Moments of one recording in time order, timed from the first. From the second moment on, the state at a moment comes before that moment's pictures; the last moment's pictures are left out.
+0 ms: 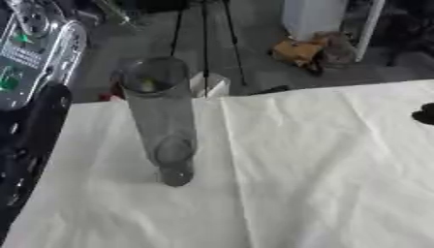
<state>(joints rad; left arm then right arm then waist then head) -1.24 0.46 -0.08 -1.45 0.26 -0.05 0.61 -0.40 -0.40 0.12 -1.98 0.16 -0.19 -0.42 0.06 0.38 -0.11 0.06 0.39</state>
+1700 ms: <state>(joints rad) -1.20 0.46 -0.11 -1.44 0.28 0.03 0.62 -0.40 -0.40 0.12 -1.98 0.16 -0.19 -0.42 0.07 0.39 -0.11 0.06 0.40</state>
